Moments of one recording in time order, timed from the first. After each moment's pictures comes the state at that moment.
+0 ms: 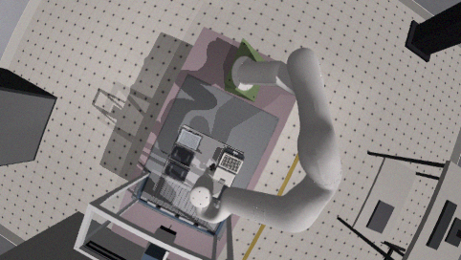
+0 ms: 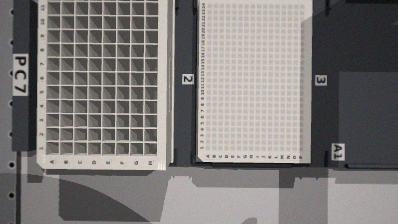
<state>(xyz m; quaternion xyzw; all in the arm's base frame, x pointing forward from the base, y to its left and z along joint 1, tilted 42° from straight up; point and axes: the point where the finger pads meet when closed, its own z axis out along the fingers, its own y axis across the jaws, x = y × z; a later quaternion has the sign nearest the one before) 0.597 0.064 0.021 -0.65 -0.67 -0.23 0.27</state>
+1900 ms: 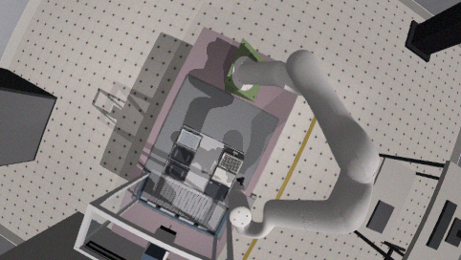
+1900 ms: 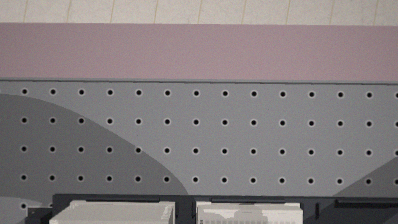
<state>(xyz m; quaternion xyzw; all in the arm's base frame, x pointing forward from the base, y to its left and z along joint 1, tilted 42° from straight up) 0.599 0.175 0.142 -0.65 -0.67 -0.23 0.27</state>
